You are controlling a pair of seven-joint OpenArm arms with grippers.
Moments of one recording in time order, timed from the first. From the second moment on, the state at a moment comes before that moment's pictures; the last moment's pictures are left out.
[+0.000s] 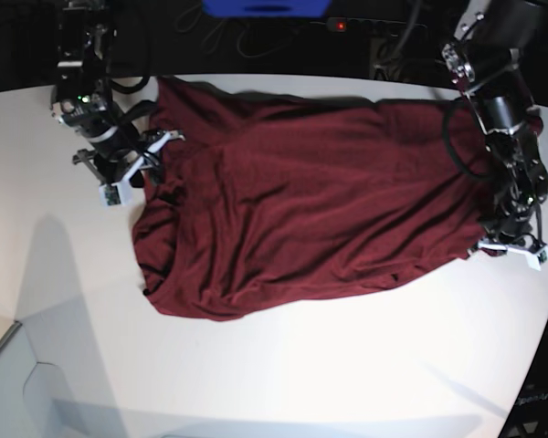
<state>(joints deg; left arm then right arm) -16.1 -15.1 -29.8 54.9 -15.0 -10.0 23.1 -15.9 7.1 8.7 100.1 12.0 18.0 -38.8</state>
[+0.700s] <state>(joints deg) 20.5 0.7 -24.9 116.2 -21.4 -10.7 42.4 -16.2 7.3 8.8 99.9 12.0 18.0 -38.7</state>
